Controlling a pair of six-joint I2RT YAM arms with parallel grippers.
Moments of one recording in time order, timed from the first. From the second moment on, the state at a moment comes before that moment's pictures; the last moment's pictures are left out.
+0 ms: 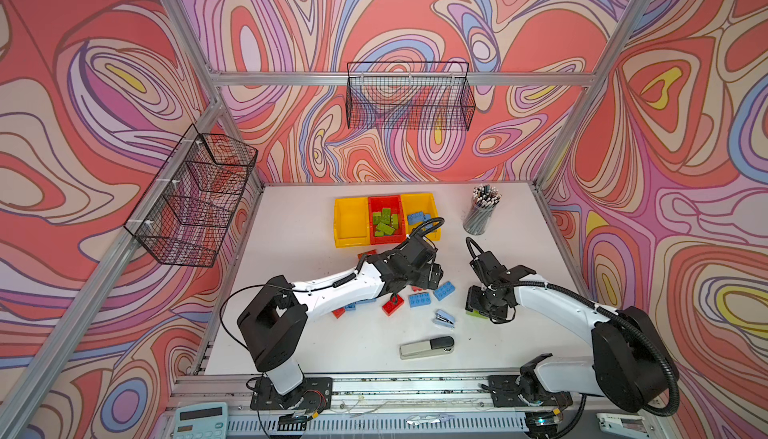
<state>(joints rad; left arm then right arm) -0.91 1.68 1.19 -0.40 -0.17 -0.59 0.40 1.35 0.73 -0.78 -0.02 0.72</state>
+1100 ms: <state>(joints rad) -0.47 1.43 1.03 -0.42 -0.19 -0.60 0.49 2.37 2.27 -0.72 -0.28 0.59</state>
